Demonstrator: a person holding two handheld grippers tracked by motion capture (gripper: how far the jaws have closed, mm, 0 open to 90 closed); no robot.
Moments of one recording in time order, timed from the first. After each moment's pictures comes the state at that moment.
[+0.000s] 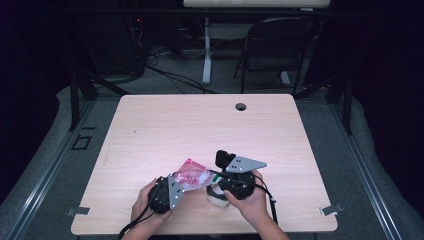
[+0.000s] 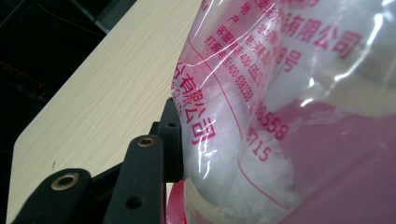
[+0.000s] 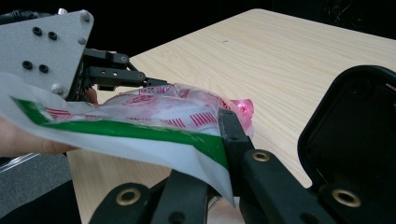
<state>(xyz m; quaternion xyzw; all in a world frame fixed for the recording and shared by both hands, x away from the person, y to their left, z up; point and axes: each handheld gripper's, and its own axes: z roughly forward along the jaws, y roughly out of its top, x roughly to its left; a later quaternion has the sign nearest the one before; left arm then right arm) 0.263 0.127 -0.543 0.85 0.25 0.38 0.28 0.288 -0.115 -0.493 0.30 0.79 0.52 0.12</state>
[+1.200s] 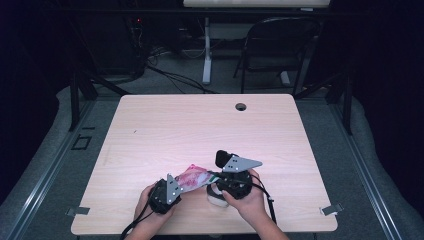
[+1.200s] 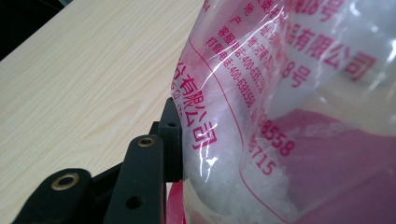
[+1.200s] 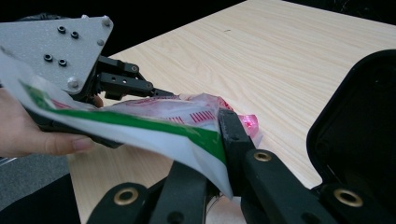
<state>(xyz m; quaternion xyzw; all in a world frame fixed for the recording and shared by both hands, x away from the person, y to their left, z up) 0.272 0.132 -0.557 0.86 0.28 0.30 0.31 0.292 -0.110 -0.498 0.30 0.80 0.51 0.11</state>
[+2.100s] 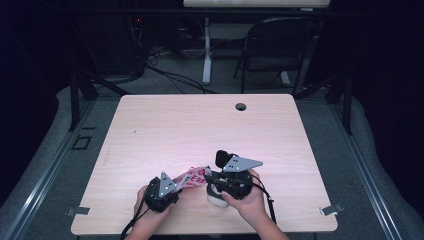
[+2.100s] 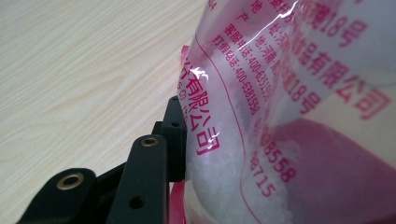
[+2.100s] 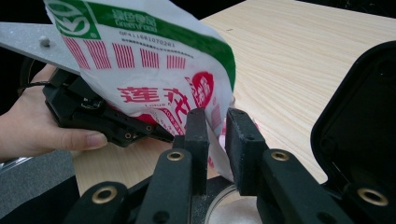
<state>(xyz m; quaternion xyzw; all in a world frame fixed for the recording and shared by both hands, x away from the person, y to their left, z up) 0.283 0.148 -0.571 0.84 0.34 0.23 0.35 0.293 -0.111 -0.500 0.30 0.80 0.51 0.09</state>
